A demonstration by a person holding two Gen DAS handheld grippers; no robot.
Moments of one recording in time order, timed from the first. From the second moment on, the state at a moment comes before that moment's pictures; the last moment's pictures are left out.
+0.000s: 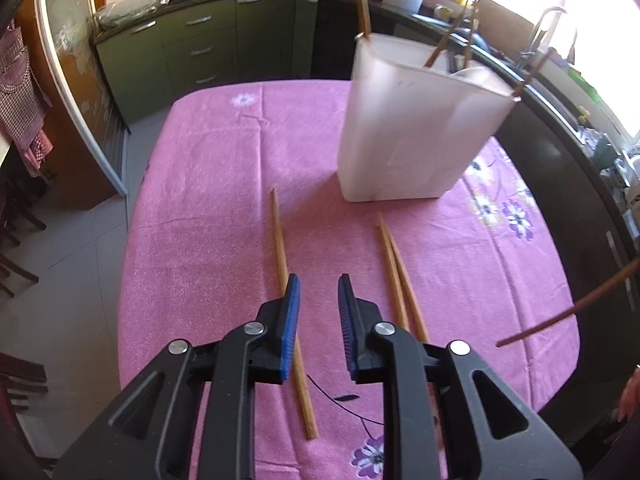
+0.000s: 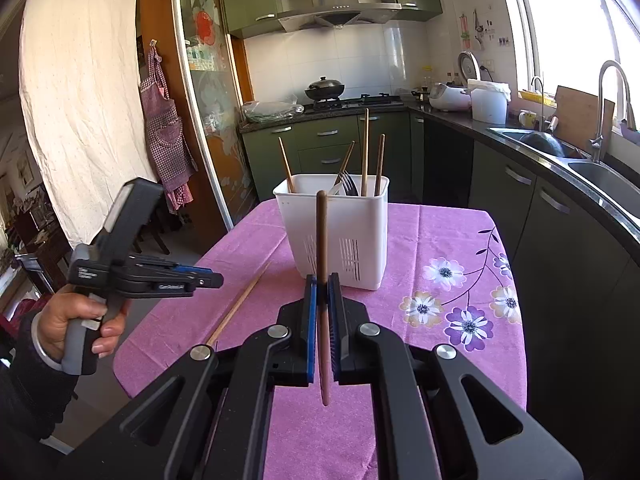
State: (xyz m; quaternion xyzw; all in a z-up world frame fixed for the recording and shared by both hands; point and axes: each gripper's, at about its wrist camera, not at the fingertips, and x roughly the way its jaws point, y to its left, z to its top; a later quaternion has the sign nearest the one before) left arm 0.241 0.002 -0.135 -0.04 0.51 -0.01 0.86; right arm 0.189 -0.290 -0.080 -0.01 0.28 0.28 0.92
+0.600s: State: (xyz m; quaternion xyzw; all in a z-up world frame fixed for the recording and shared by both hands) left arm 0.293 0.001 -0.195 0.00 0.58 0.03 0.82; right arm 0.192 -0.289 -0.081 -0.01 0.28 0.28 0.92
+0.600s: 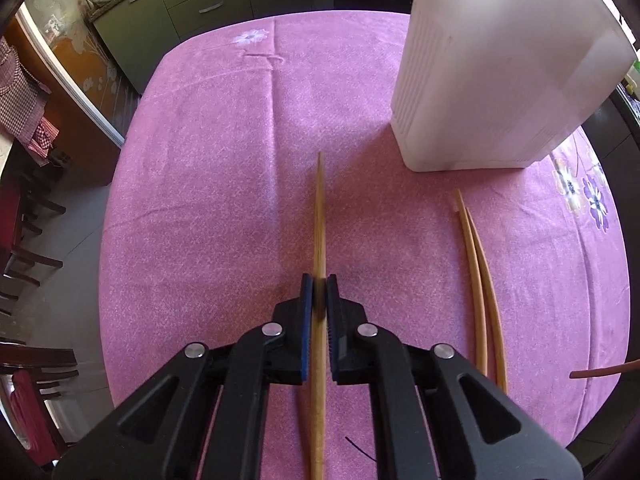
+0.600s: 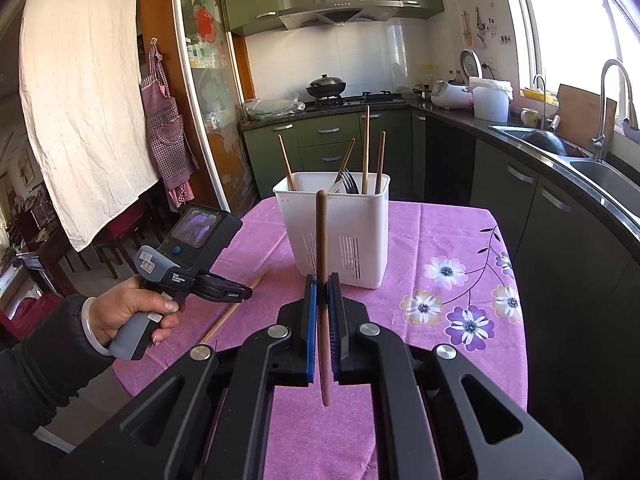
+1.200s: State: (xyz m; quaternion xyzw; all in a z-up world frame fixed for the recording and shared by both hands) left arm 0.185 0.007 -0.067 0.00 0.43 -0.03 0.90; right arm 0.184 -0.282 -0.073 -0.02 0.27 0.29 0.92
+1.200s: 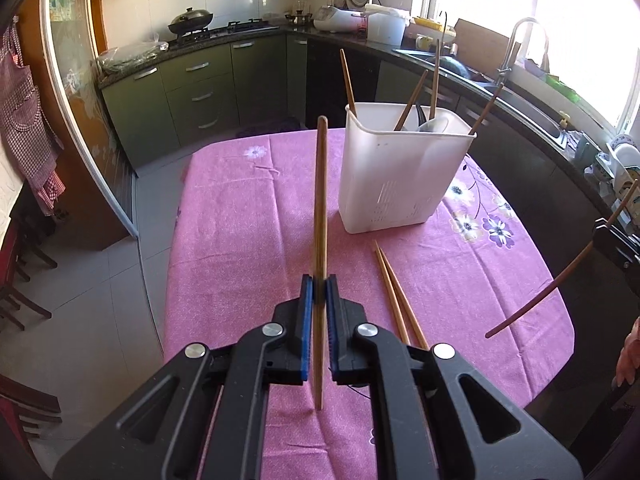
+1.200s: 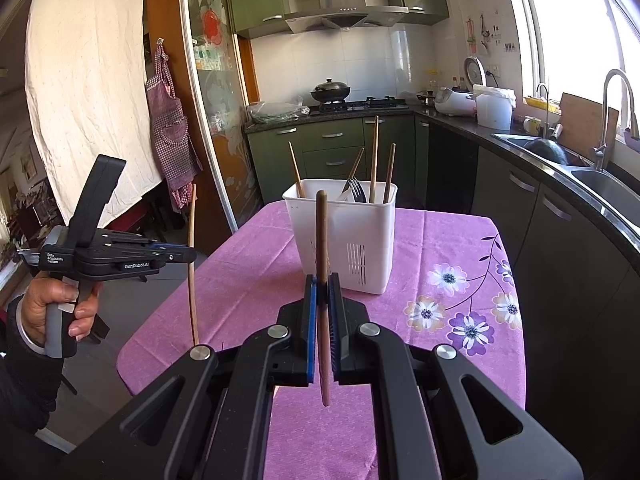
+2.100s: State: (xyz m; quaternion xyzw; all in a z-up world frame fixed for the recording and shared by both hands) left arm 0.249 -0.021 0.092 -0.05 0.23 -0.08 0.97; right arm 0.279 -0.260 0.079 0.03 0.11 0.27 0.96
